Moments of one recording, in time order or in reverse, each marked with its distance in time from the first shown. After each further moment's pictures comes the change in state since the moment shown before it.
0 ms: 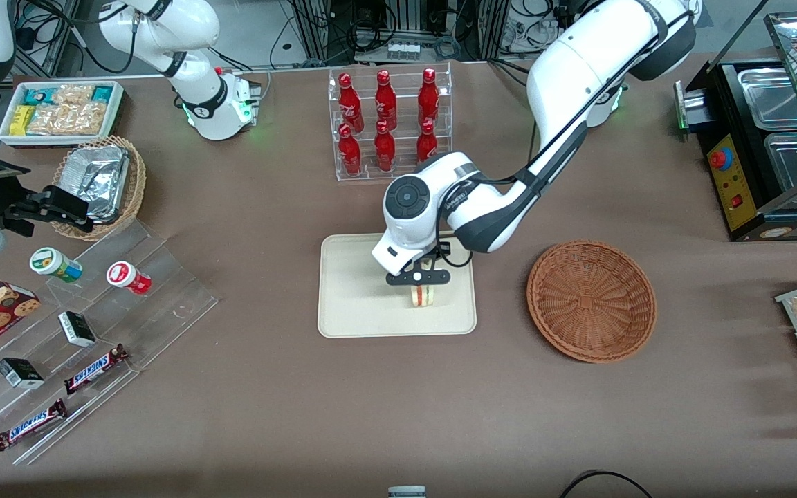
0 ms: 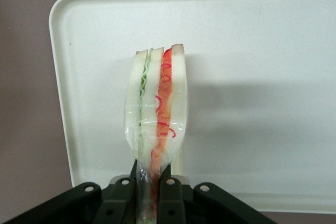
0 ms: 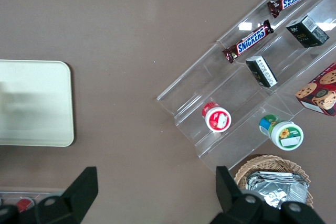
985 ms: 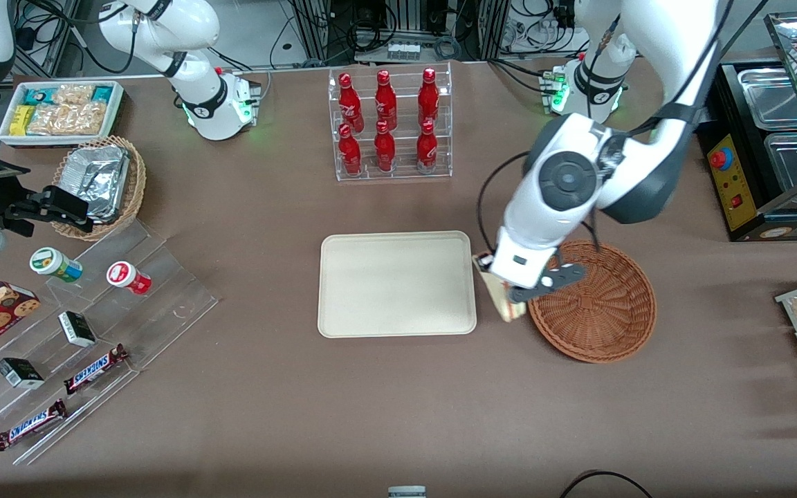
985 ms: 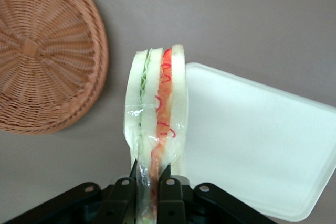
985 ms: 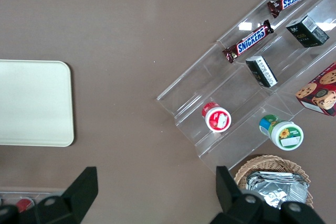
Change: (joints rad) arm 0.152 -0.357 0.143 -0.133 -0.293 -0.099 0.062
